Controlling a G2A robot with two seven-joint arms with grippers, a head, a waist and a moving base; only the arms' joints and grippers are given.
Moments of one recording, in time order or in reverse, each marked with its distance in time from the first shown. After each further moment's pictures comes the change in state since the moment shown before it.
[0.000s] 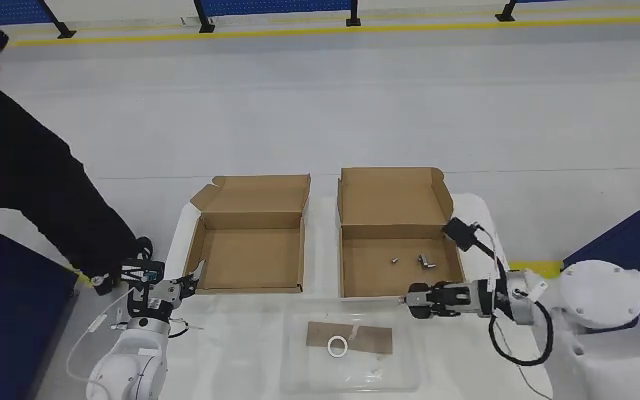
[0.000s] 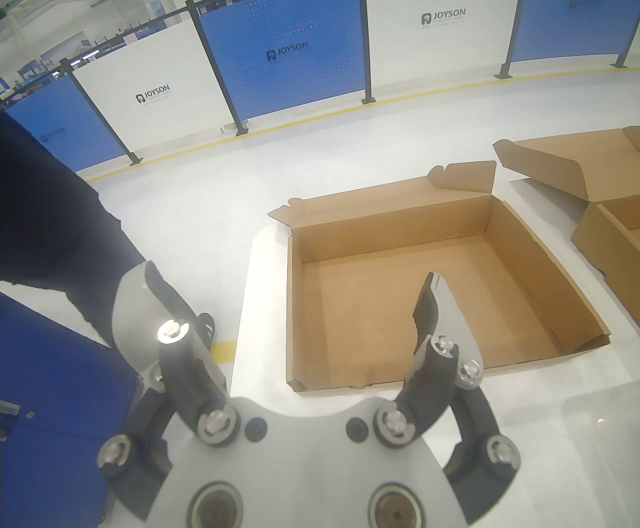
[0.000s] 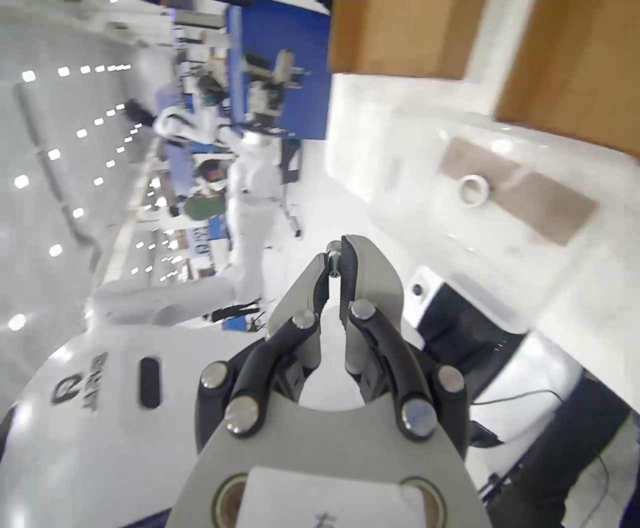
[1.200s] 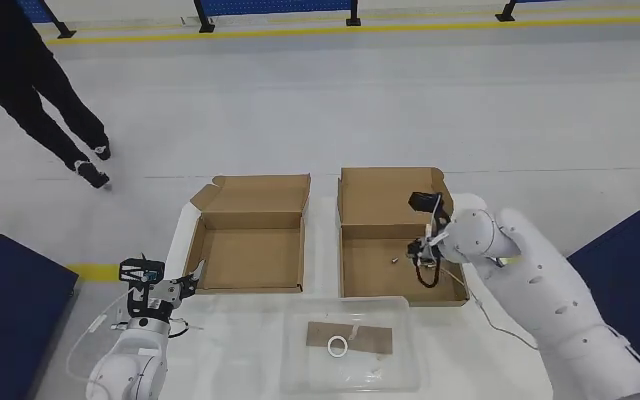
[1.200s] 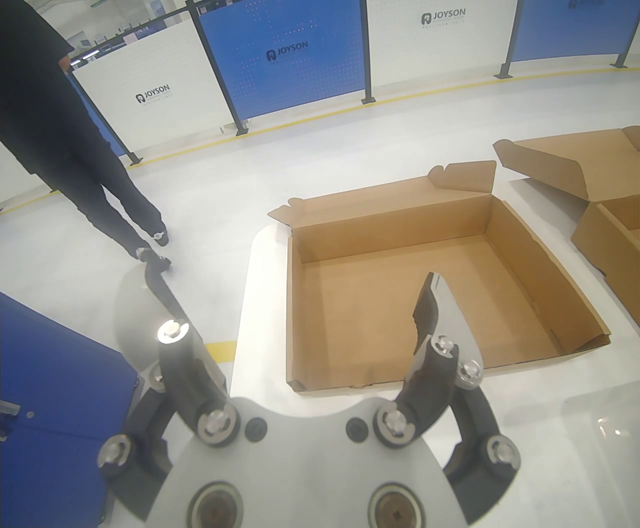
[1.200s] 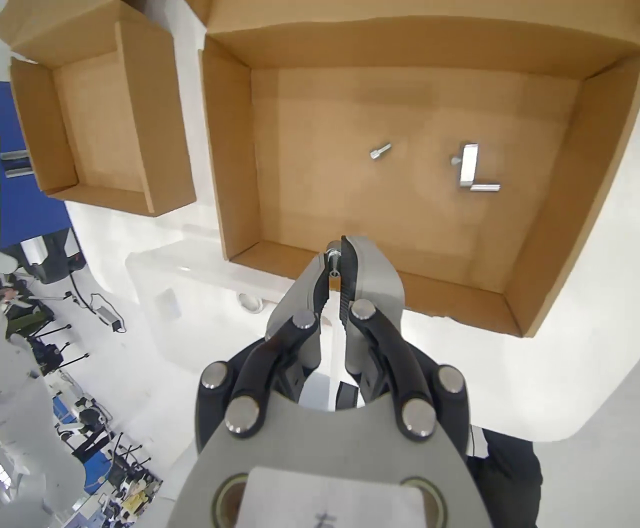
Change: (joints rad) left arm 0.000 0.000 0.000 0.000 0.000 0.000 0.000; right arm 0.607 -0.036 -0.656 0.566 -0.544 0.065 -0.066
